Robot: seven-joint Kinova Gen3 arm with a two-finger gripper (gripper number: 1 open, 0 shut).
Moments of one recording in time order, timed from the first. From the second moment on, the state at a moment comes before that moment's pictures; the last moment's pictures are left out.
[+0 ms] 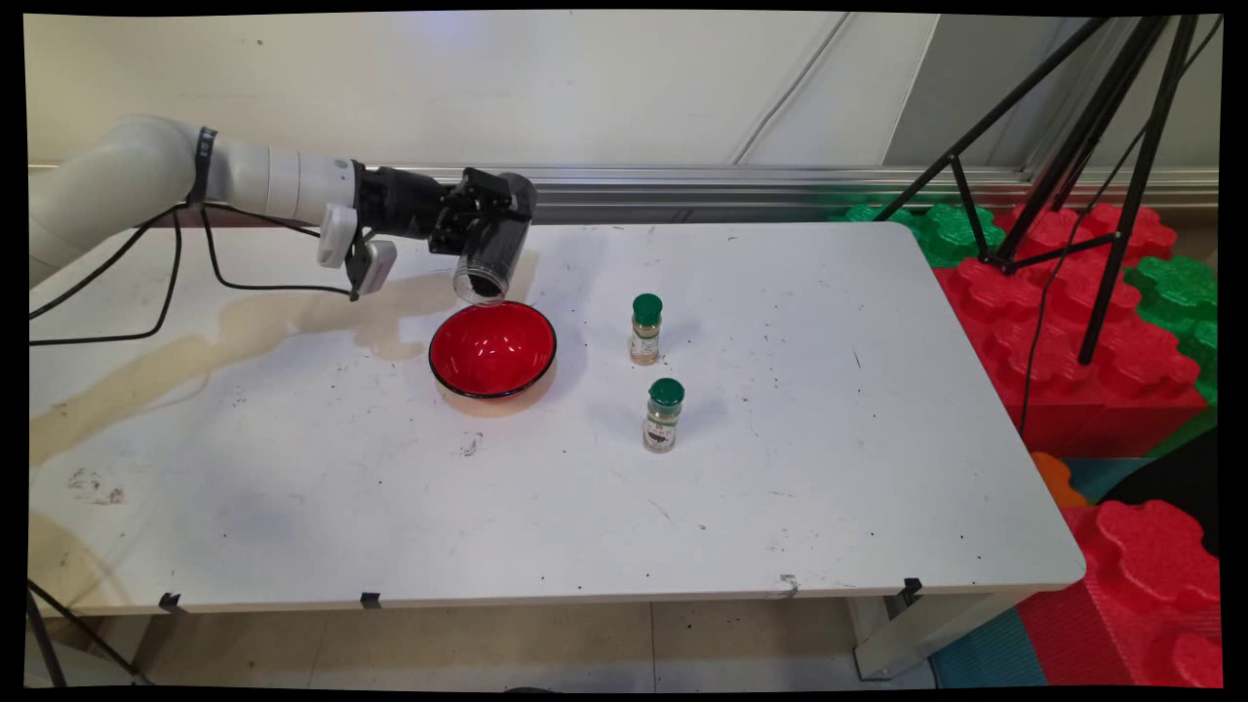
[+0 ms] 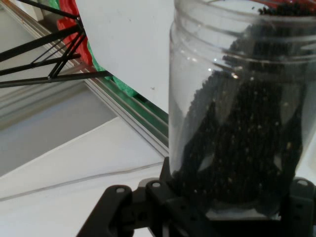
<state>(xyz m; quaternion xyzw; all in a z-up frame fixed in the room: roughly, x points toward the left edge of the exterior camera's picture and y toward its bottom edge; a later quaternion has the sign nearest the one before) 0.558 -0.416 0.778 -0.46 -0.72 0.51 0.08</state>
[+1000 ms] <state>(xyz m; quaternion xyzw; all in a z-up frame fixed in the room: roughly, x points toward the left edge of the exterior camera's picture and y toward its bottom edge) 0.549 -0.418 0.783 -0.51 -0.68 0.53 0.05</state>
